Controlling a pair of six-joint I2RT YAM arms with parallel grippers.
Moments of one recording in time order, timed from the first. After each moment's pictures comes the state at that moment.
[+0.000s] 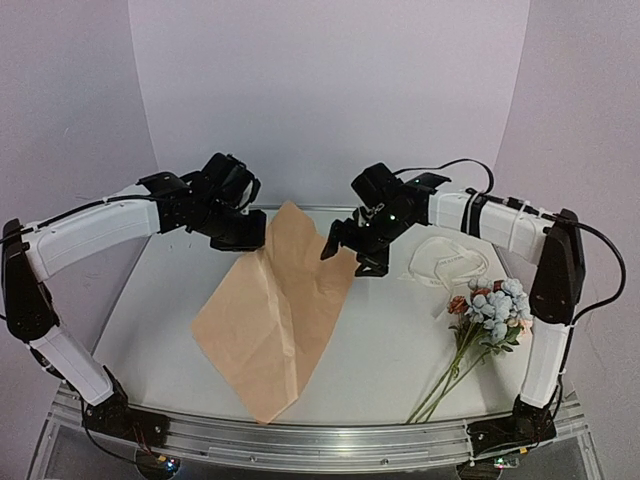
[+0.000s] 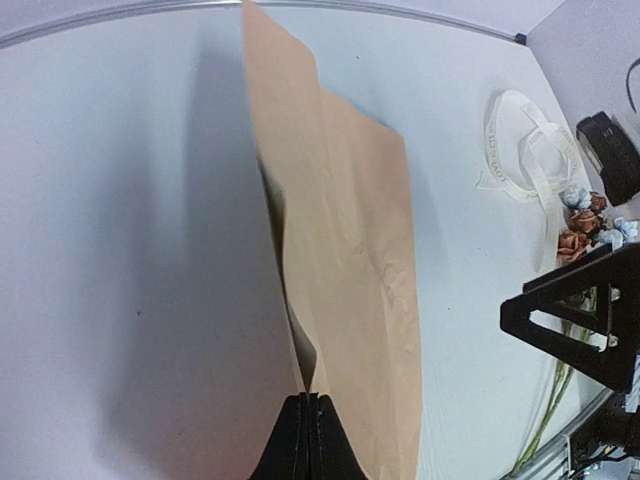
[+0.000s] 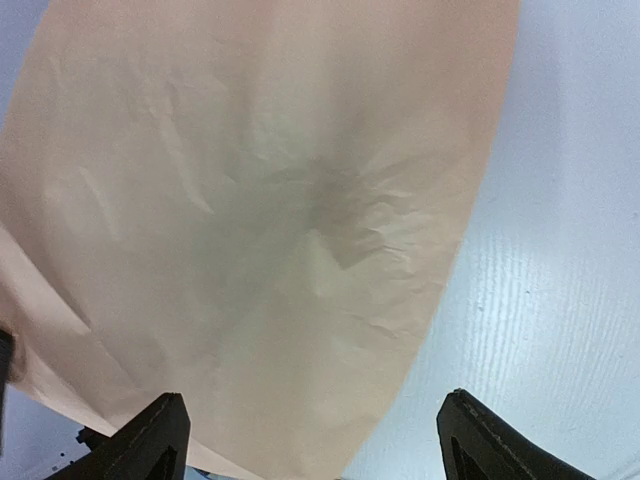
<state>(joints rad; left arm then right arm) -0.79 1.56 1.45 -0.72 -0.11 -0.57 0.75 1.95 1.77 -0.85 -0.23 0.90</state>
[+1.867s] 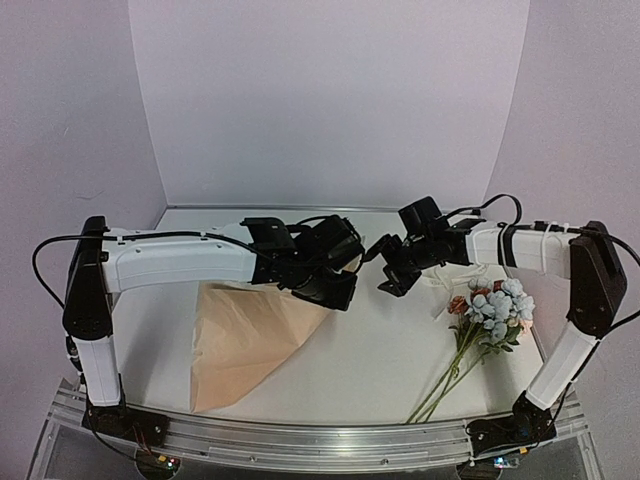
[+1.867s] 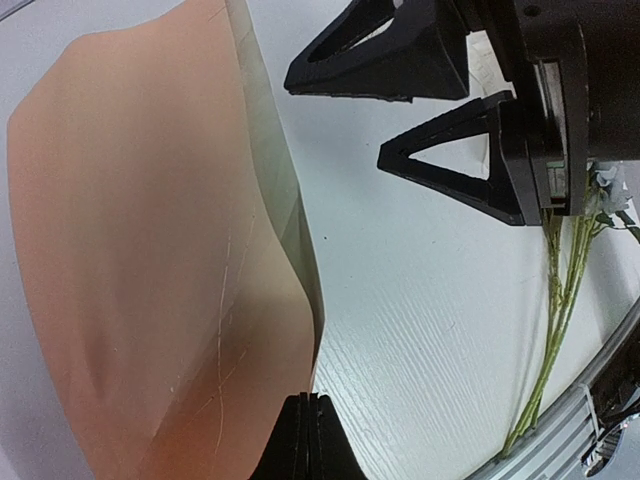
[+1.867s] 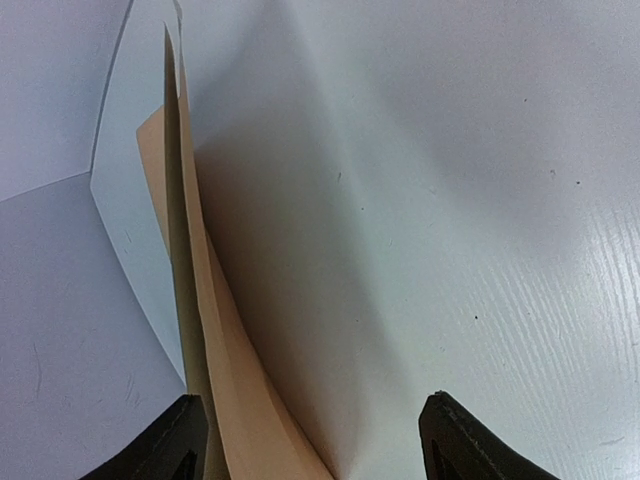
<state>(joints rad) -1.18 1.92 1.69 -0.72 -0.26 -0.65 0.62 1.70 1.19 -0.34 -0.21 1.34</state>
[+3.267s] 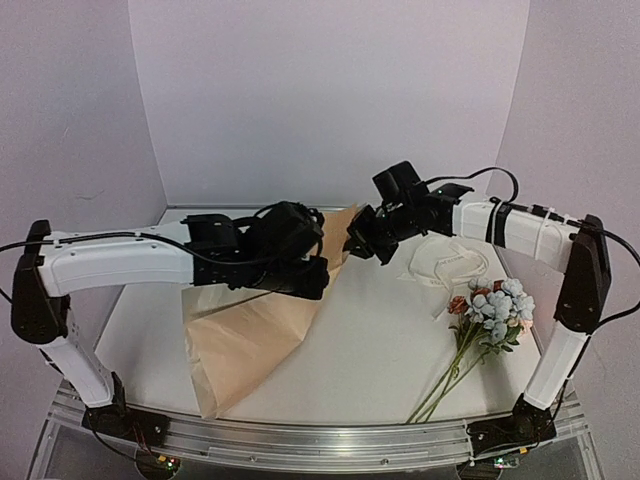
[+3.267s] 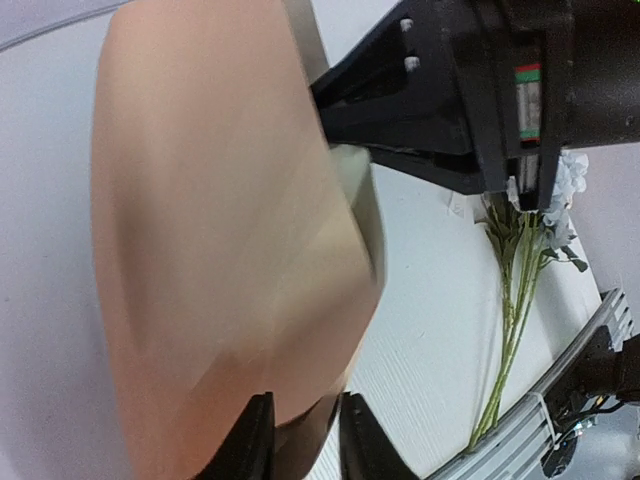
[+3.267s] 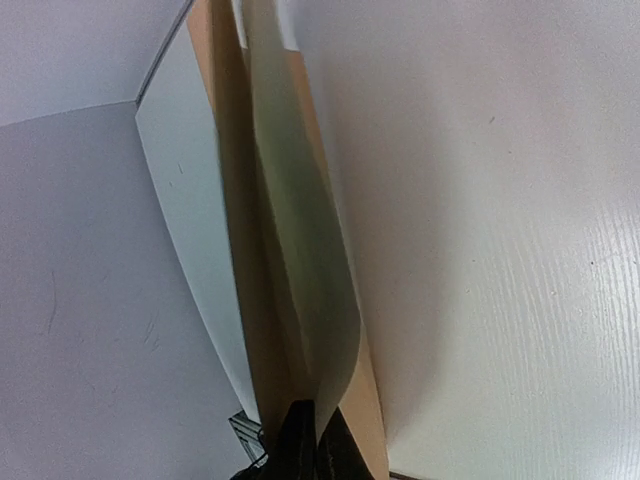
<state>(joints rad) -1.18 1.67 1.47 -0.60 -0.30 -0.71 0.72 1.79 1.53 -0.53 -0.22 1.30</state>
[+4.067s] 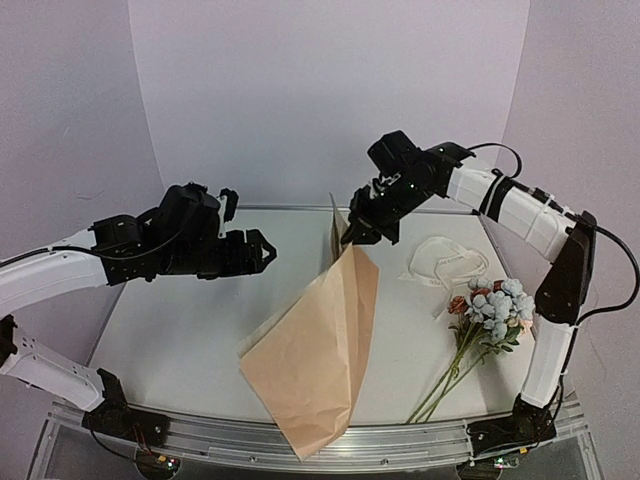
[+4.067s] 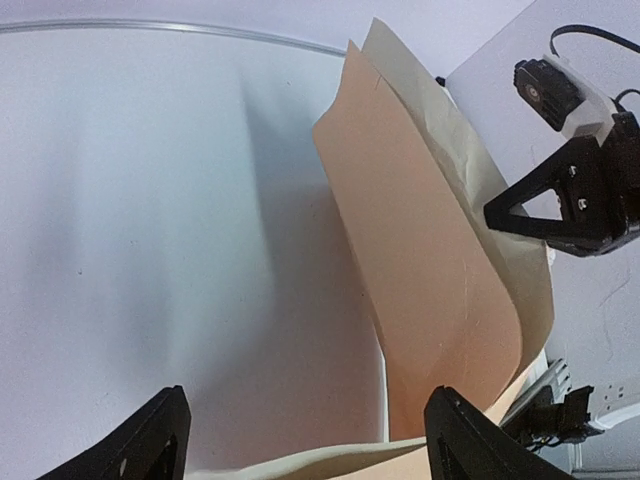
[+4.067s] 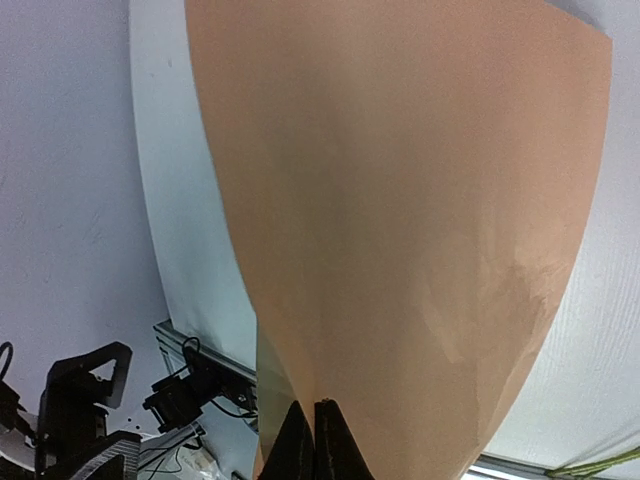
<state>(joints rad) -0.97 1.23 1.13 -0.51 -0.20 -0.76 0.72 1.91 1.98 -1.03 -0.34 0.95</state>
